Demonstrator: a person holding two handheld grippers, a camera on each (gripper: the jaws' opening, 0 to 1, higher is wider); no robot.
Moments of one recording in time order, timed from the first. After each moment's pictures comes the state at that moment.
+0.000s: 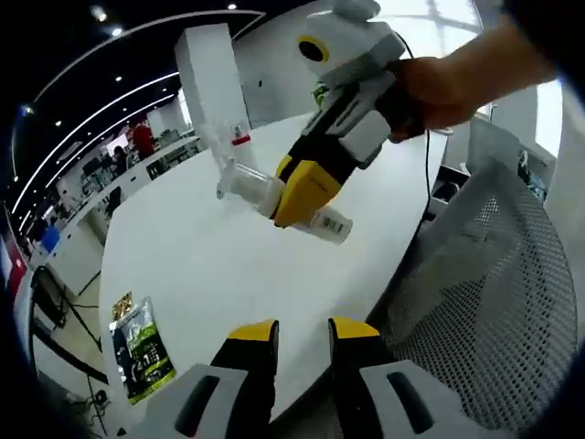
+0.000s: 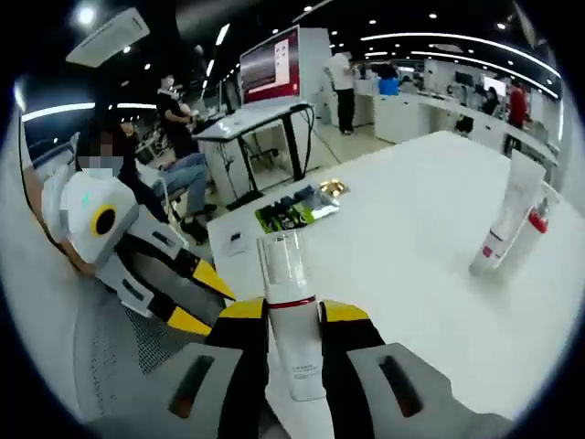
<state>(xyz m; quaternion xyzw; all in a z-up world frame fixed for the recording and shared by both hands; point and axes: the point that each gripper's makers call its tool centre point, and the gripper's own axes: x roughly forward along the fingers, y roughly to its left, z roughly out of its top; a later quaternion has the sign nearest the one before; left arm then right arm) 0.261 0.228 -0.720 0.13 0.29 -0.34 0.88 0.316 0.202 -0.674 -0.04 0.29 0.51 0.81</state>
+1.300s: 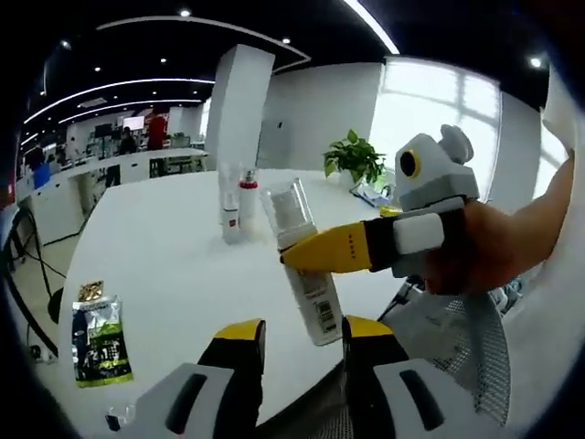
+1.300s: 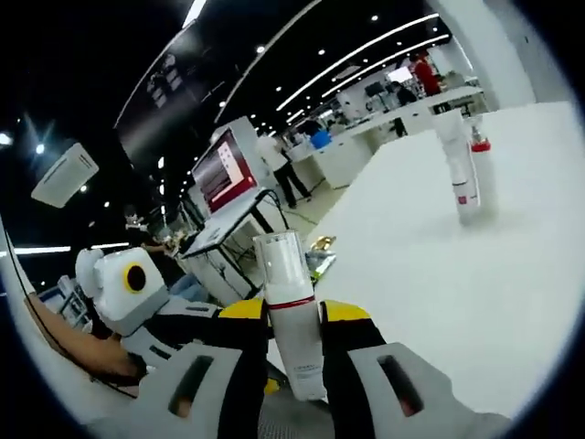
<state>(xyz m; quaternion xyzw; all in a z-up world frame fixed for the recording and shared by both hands) 0.264 0.212 -0.682 -0.03 0.27 -0.36 0.89 0.300 0.211 -0.647 0.20 0.24 0.41 0.86</state>
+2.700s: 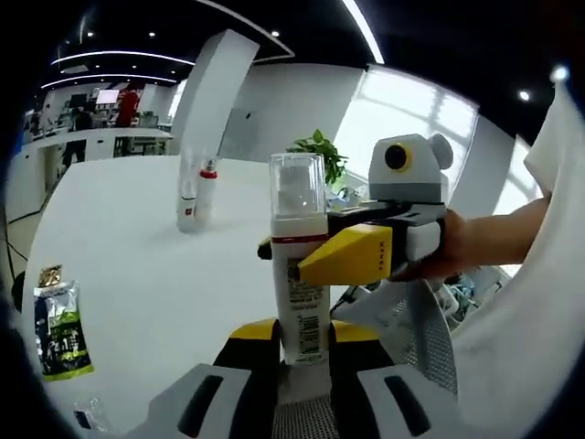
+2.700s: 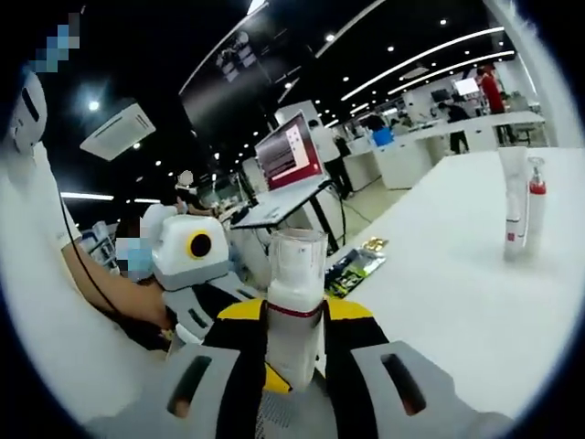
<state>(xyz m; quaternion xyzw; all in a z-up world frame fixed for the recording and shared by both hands) 0.228 0.193 -0.670 -0.09 0.30 -0.47 0.83 0.257 0.218 -0.617 0.11 0.21 0.55 0.80</state>
